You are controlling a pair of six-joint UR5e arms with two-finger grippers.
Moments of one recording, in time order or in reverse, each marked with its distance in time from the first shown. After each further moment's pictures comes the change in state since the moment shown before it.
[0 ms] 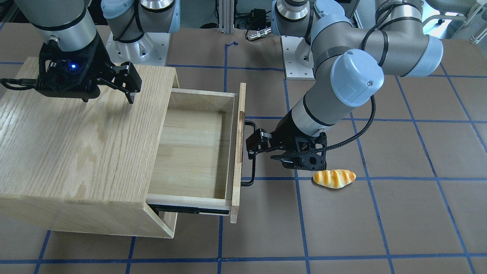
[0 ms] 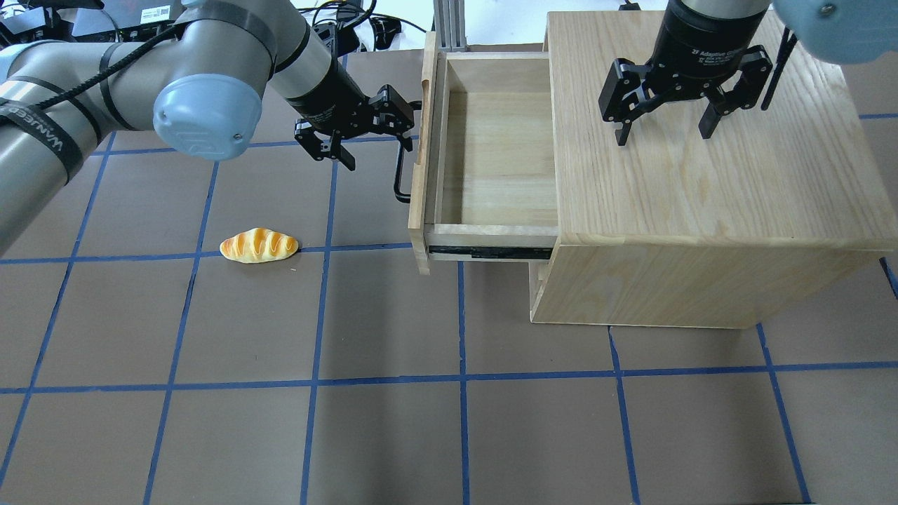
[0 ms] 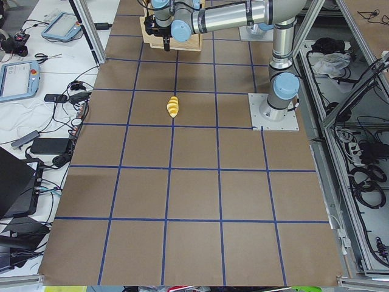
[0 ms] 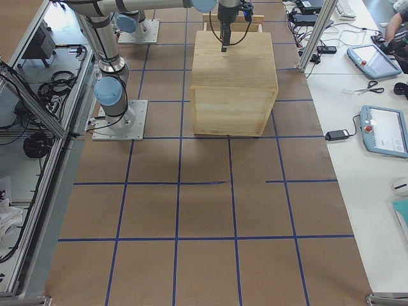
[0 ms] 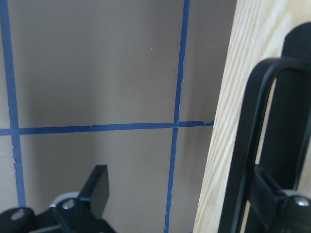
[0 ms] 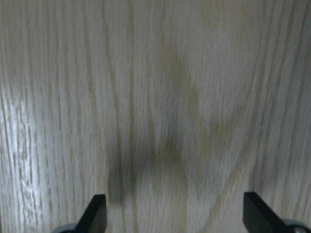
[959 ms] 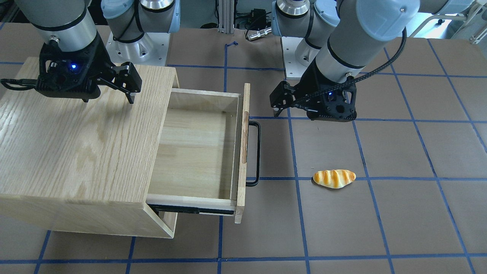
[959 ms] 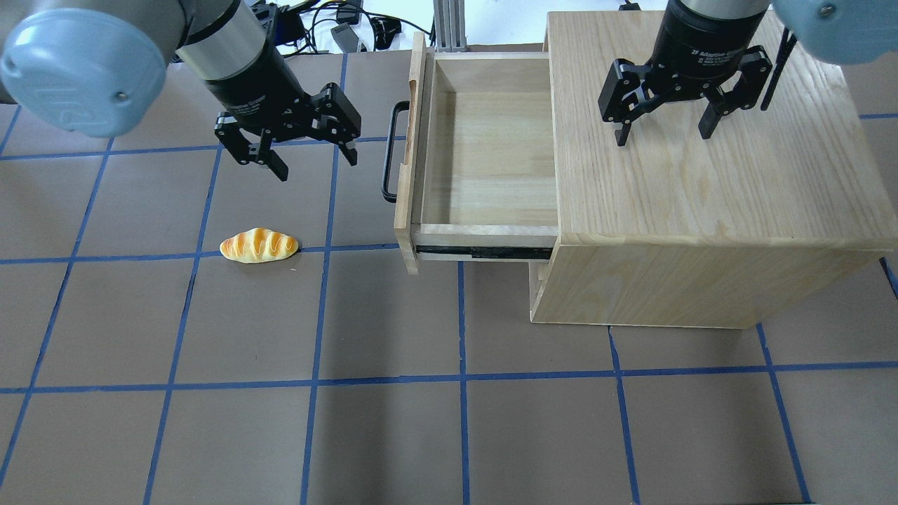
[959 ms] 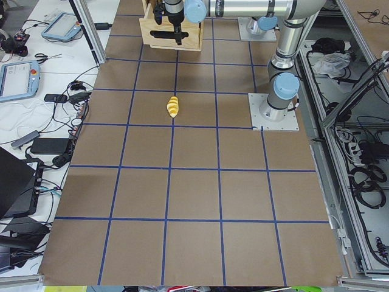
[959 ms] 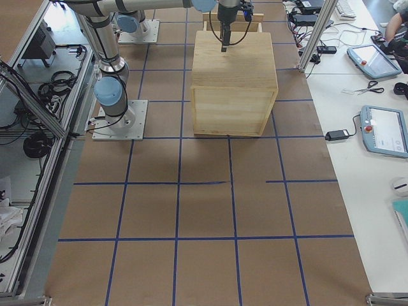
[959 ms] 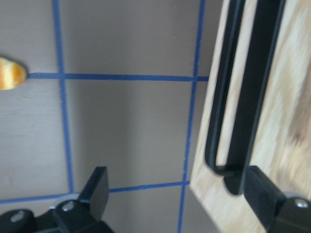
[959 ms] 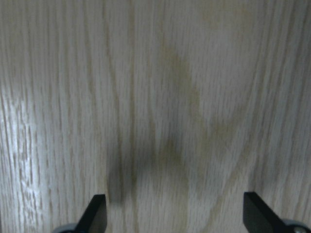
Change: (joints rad) left arm 0.034 0.179 0.049 -0.326 0.167 0.062; right arm 0.000 0.000 0.000 0.000 0.000 0.000
